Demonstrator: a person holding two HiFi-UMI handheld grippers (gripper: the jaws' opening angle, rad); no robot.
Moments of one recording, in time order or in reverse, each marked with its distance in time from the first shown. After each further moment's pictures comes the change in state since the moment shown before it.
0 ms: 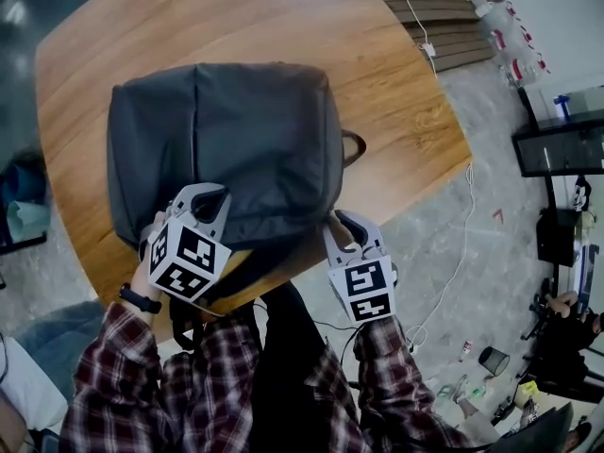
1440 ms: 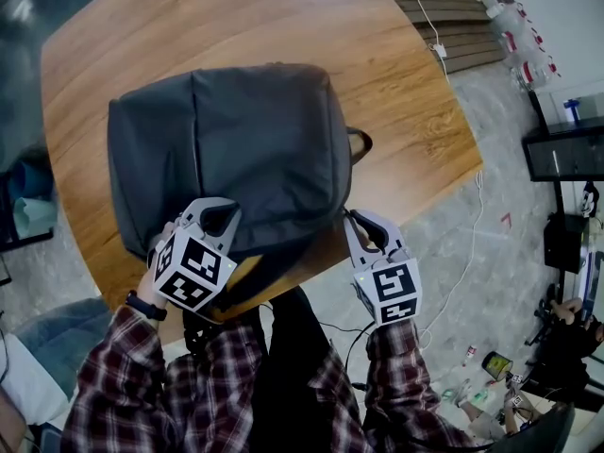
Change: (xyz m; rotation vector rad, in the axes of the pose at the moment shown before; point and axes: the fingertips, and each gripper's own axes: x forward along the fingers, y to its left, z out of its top) left arm 0.005 -0.017 -0.013 -0.046 0.018 -0.091; right arm -0.002 -0.024 0.010 0.009 -0.101 0.042
